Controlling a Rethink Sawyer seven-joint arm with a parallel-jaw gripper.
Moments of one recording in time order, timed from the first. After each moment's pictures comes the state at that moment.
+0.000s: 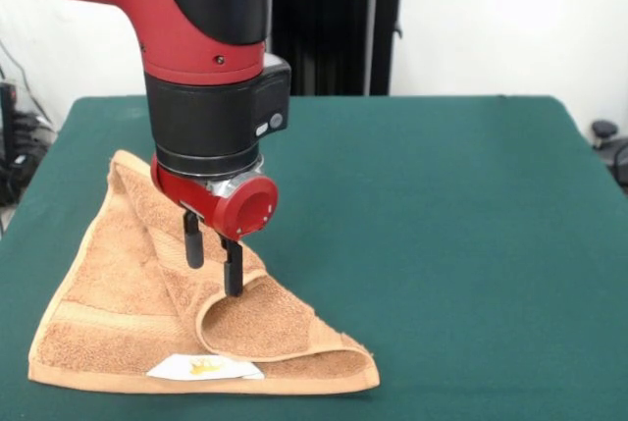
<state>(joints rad) -0.33 -0.42 0.02 1.24 -0.04 0.60 2.25</state>
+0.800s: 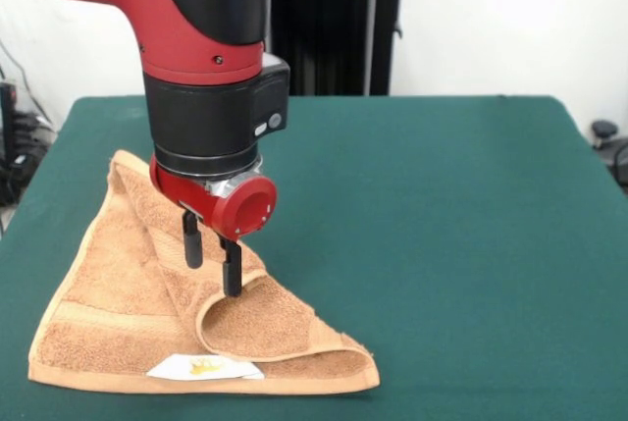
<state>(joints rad) -0.34 -0.42 0.02 1.24 -0.04 0.60 2.25</state>
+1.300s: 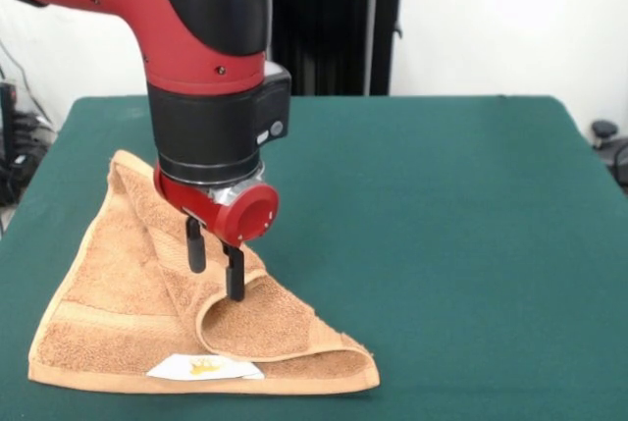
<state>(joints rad) -0.34 -0.40 0.02 1.24 -0.04 0.60 2.25</state>
